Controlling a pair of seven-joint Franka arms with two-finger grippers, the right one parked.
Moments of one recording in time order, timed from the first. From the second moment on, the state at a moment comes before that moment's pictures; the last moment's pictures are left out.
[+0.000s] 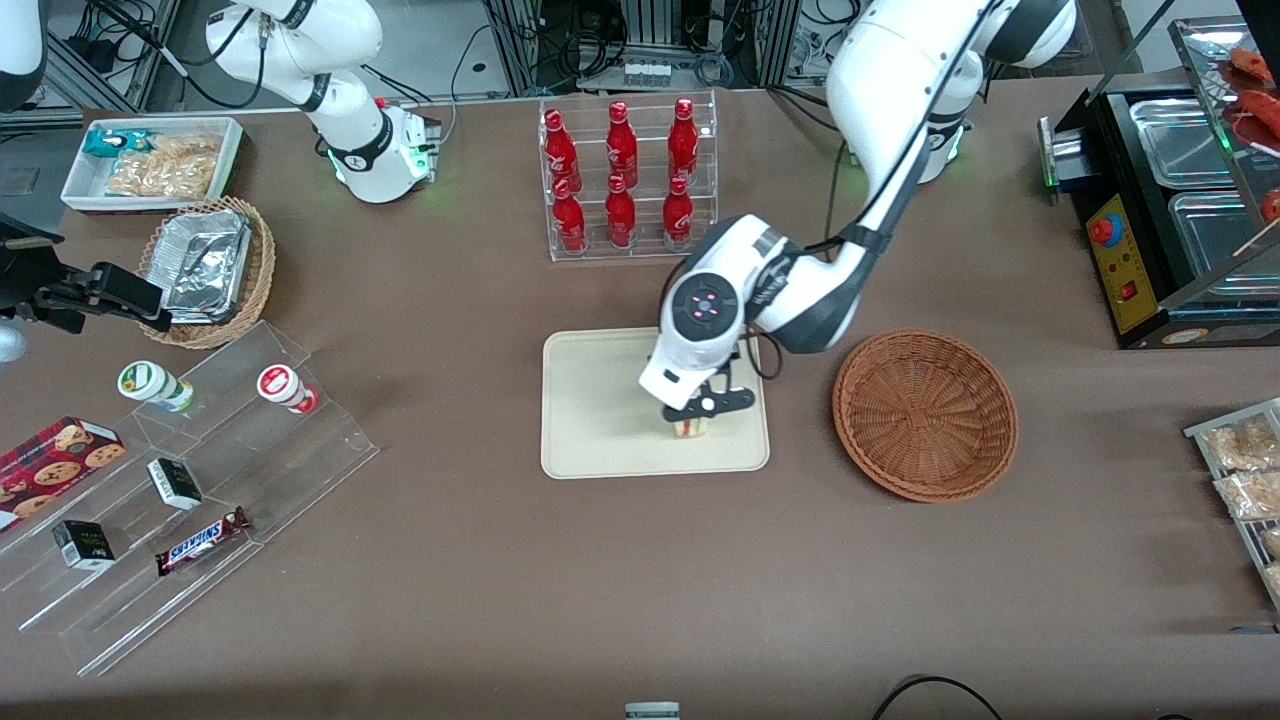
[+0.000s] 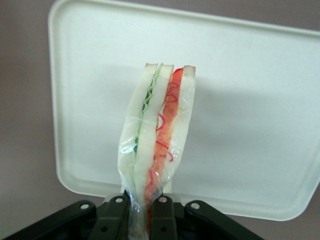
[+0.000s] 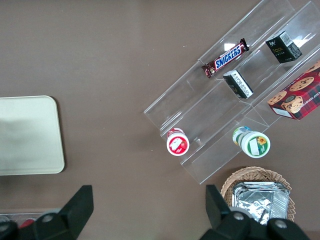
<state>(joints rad) -0.63 0.65 -0.14 -1.48 -0.05 1.97 -0.90</state>
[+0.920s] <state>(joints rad) -0.69 0.78 -0.14 -1.40 0.02 2.09 -0.99</state>
